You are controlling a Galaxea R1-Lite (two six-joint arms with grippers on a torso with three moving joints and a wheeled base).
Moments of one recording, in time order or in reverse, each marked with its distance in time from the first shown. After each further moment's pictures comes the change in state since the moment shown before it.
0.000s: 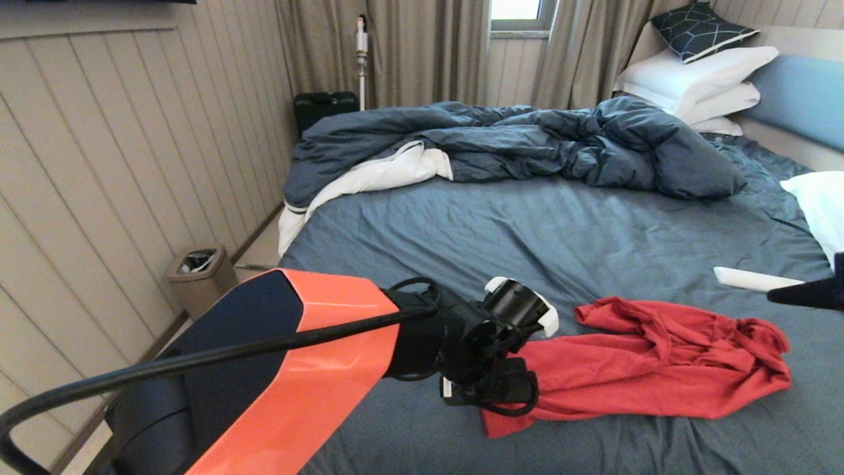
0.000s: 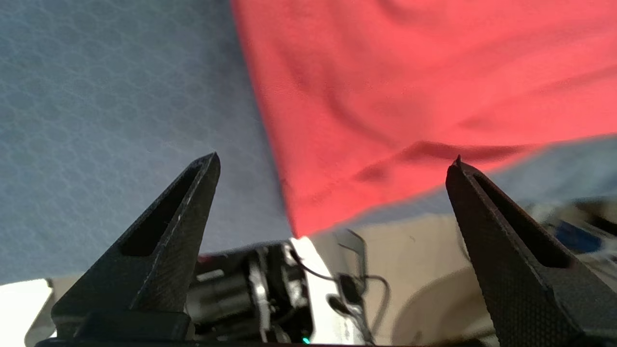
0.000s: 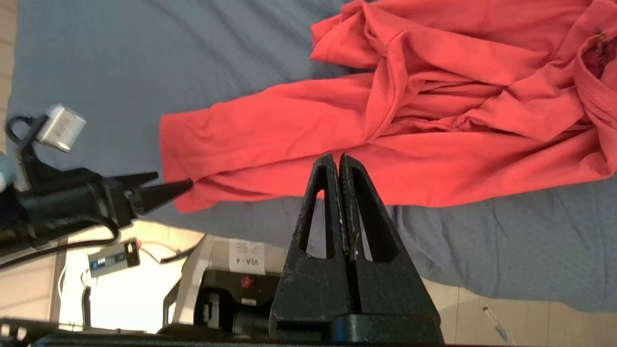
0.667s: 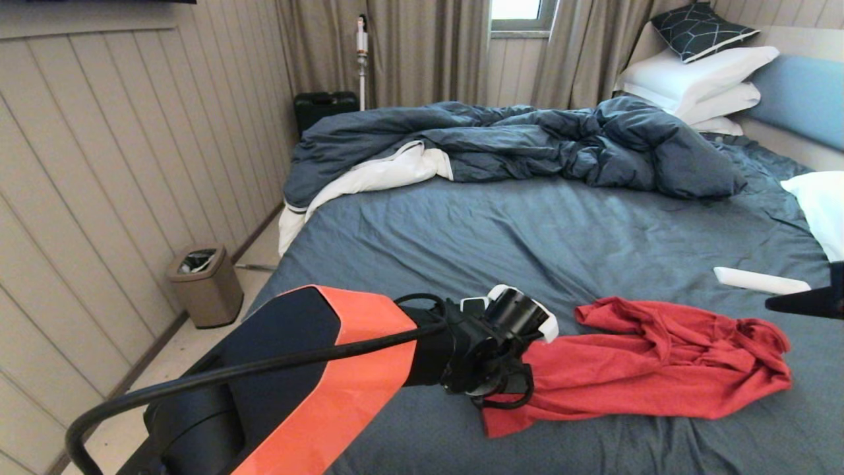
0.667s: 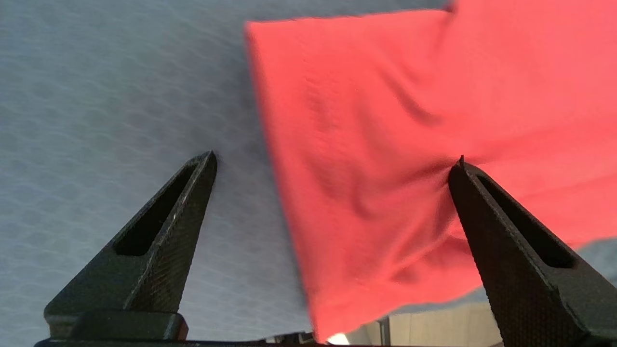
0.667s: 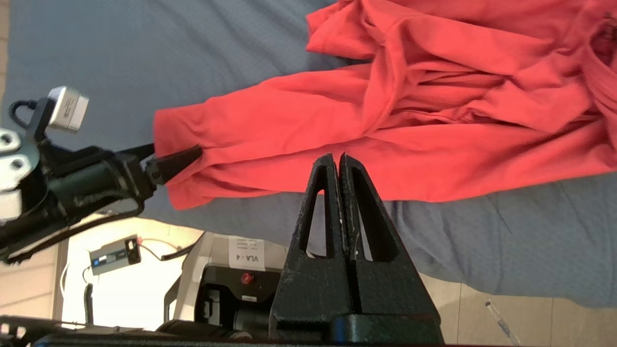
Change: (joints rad) left arm -0.004 0.061 -0.002 -0.134 0.133 0.042; right arm -0.013 0.002 0.033 -0.019 0.003 -0.009
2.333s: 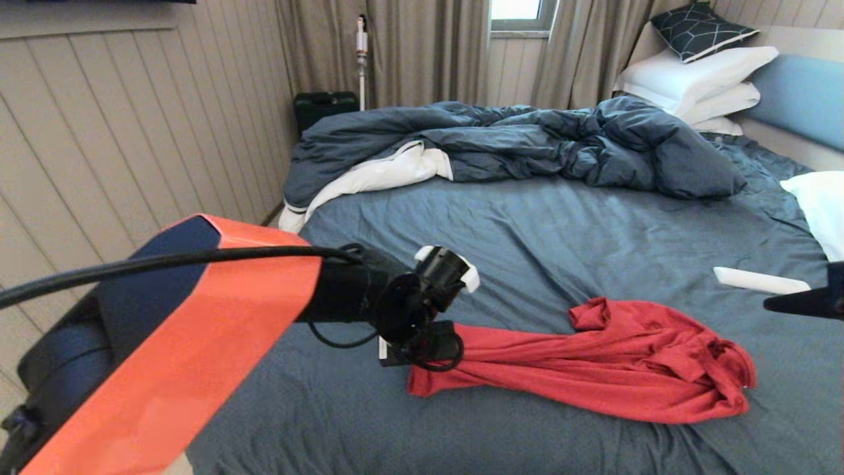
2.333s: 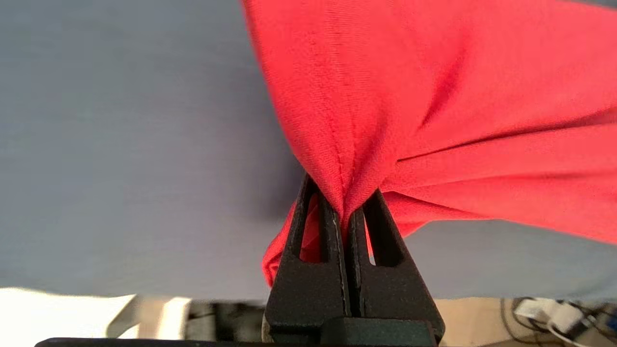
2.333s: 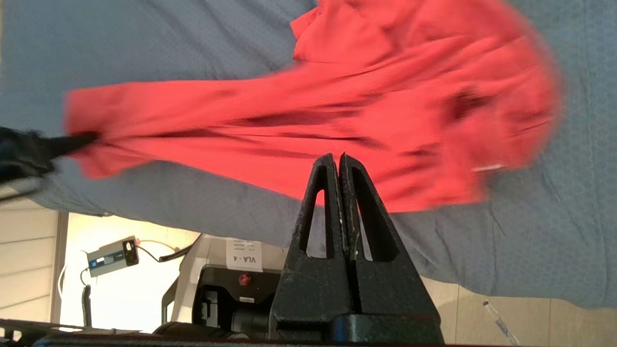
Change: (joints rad) left arm 0.191 -0.192 0.183 0.125 -0.035 0.045; right arm -0.003 0.014 0.000 -0.010 -0.001 -0.004
